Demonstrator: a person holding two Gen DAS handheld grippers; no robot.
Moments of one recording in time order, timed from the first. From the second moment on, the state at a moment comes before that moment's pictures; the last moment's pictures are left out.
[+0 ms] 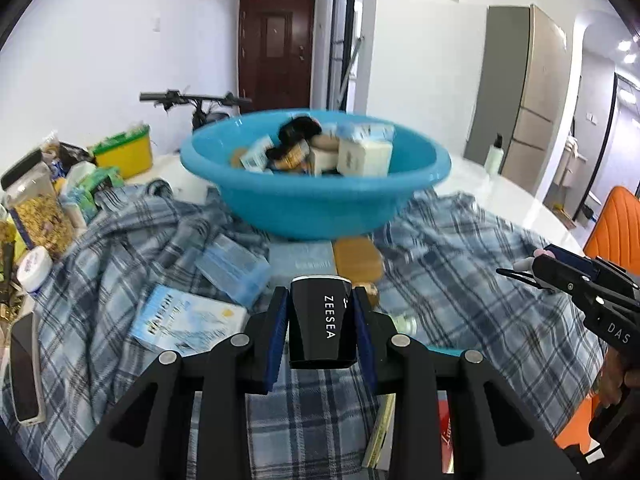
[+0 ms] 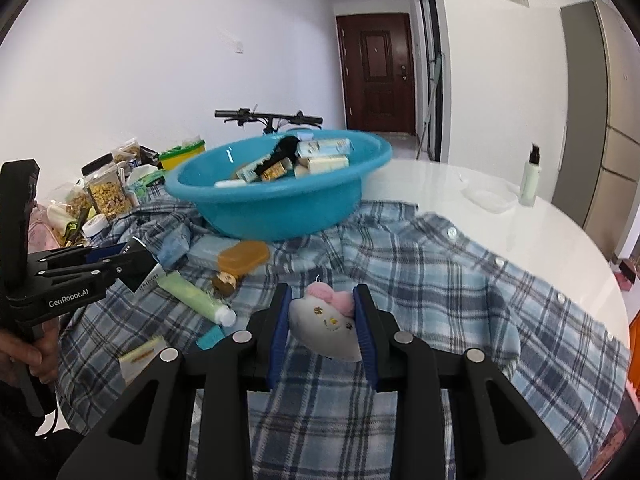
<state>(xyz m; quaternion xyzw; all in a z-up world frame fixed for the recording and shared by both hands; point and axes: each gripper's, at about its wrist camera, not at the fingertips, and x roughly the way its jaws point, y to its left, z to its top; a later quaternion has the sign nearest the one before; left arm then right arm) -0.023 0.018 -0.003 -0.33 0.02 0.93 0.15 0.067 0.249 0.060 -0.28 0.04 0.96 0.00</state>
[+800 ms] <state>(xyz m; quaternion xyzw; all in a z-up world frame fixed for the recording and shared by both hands) -0.018 0.005 0.081 -0.21 0.01 0.97 0.13 0.058 0.225 0.141 -0.17 -0.02 0.99 0.00</state>
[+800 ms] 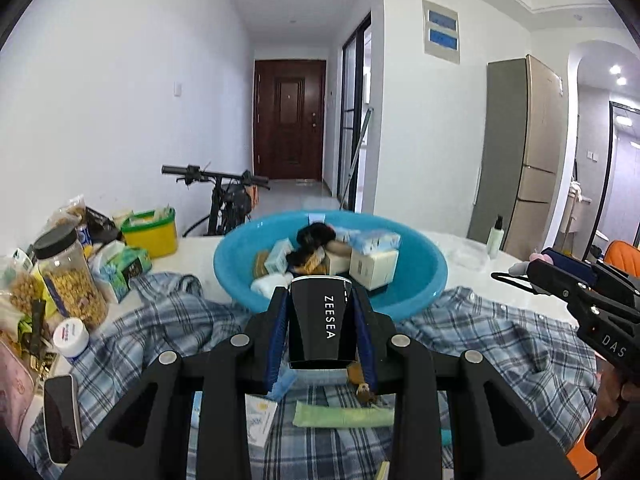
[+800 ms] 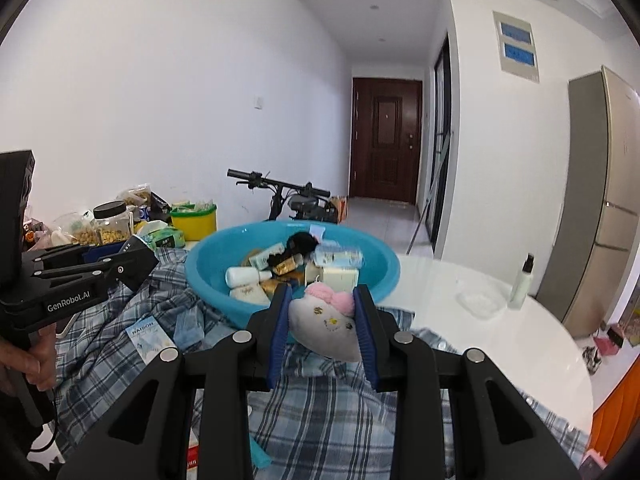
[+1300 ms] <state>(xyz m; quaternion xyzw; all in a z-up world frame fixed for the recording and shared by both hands) -0.009 0.015 0.120 -0.16 0.01 0.98 0.14 0.058 0.213 0.176 -0.12 -0.02 0.99 -0.01</state>
